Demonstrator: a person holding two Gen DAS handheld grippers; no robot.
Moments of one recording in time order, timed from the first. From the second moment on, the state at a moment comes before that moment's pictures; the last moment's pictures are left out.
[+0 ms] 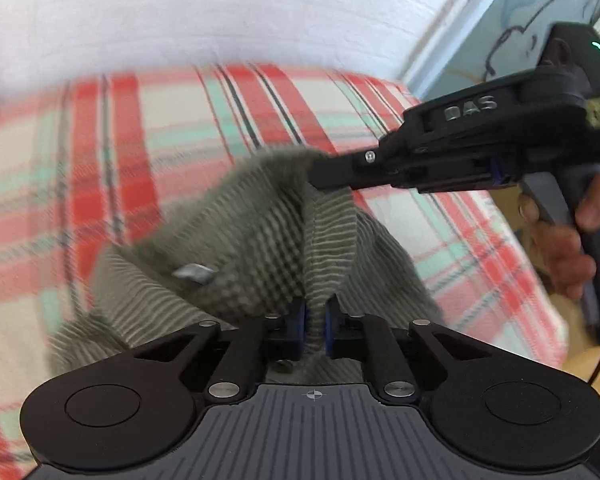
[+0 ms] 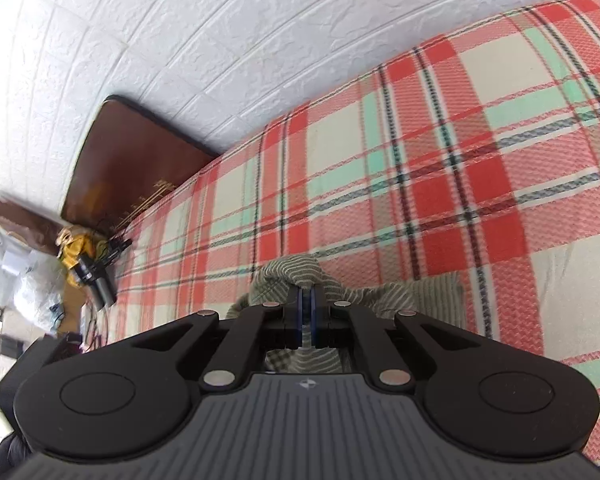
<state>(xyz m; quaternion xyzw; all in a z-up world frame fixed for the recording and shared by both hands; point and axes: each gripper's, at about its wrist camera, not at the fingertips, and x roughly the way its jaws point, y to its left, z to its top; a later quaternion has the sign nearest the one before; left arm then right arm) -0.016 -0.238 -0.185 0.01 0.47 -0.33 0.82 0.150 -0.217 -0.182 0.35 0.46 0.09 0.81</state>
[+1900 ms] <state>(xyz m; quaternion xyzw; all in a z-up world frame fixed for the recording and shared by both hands) 0.085 -0.223 -0.180 -0.16 0.55 -0.30 0.76 0.075 -0.235 -0.210 0.43 0.41 0.13 0.79</state>
